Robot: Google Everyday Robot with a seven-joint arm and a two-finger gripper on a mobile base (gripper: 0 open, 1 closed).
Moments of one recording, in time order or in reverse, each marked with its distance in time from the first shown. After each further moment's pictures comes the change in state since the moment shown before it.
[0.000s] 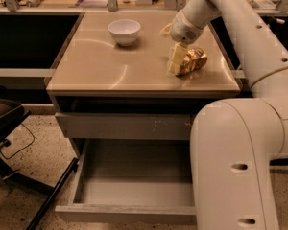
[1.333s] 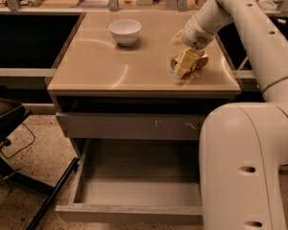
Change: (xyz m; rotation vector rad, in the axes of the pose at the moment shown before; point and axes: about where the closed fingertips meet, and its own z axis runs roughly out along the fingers) arm 0.040 0.002 -0.004 0.025 0.013 0.076
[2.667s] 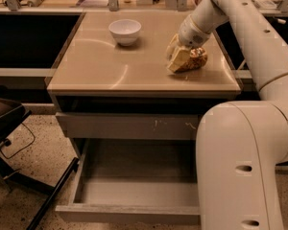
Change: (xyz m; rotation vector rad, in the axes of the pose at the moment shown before) arm -0.009 -0.003 0.004 0.004 0.005 -0.012
